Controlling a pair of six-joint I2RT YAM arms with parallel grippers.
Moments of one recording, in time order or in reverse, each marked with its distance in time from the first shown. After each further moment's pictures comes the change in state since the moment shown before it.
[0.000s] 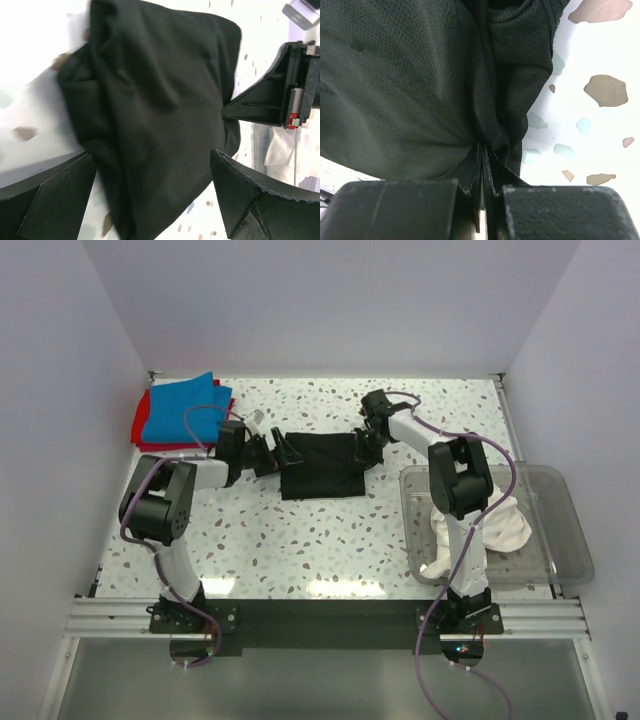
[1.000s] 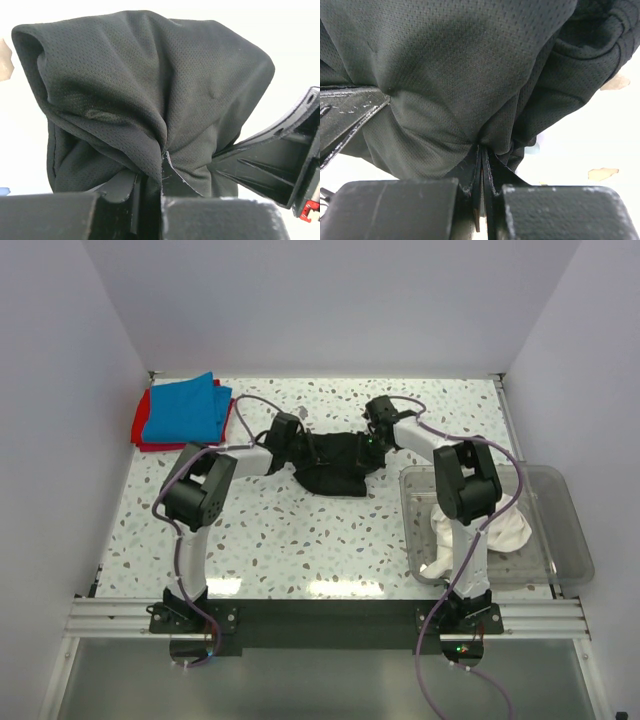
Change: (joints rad) left arm -0.254 0.233 0.327 -0.148 -0.247 -0.116; right arm 0.000 -0.079 -0.144 0.120 -0.023 0.011
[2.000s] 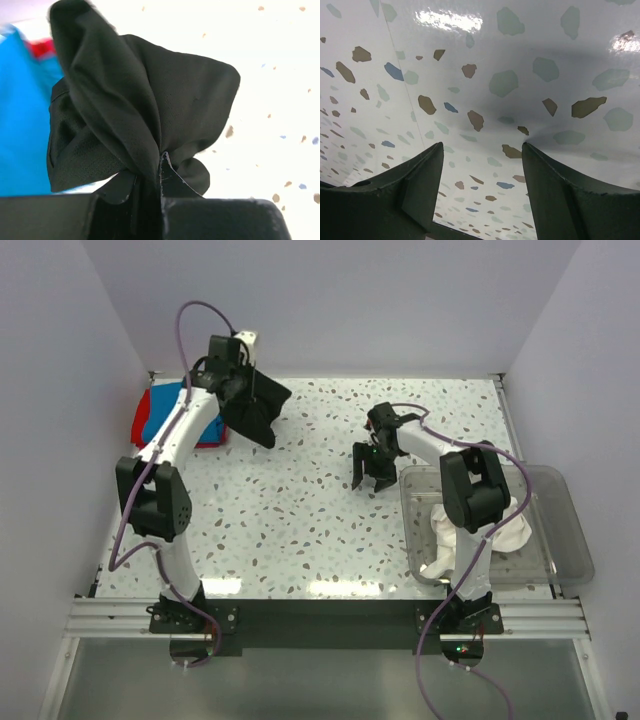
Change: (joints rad) left arm 0.228 -0.199 0.502 -0.719 -0.334 0.698; right arm 0.010 -0.091 -0.074 -0.132 0.043 -0.072
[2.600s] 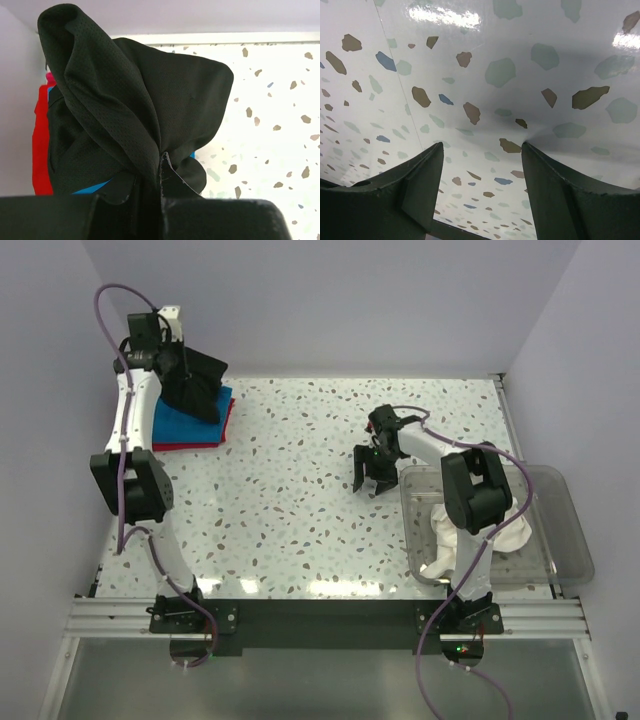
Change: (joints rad) left arm 0.349 0.135 0.358 -0.116 0.148 0.108; right arm 0.000 -0.015 -0.037 0.002 -0.006 -0.008
